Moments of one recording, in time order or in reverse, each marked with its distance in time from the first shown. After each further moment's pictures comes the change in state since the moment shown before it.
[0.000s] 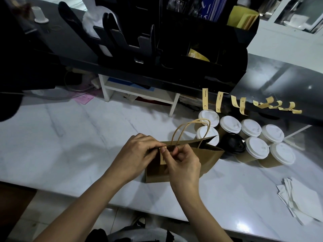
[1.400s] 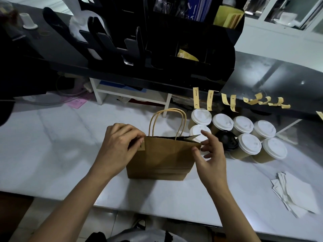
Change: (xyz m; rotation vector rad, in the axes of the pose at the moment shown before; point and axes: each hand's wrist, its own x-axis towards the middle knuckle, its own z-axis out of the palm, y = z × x) left_hand 0.009 -0.017 -0.011 0.238 0.192 0.047; right_hand 0.039 0.022 -0.085 -0.156 0.091 -0.198
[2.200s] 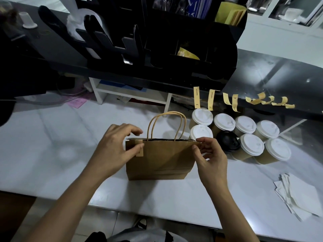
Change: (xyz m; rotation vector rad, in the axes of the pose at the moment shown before) left_hand 0.000 0.008 -0.015 -0.167 -0.071 -0.136; right_hand 0.007 0.004 0.002 0.087 0.005 0.011
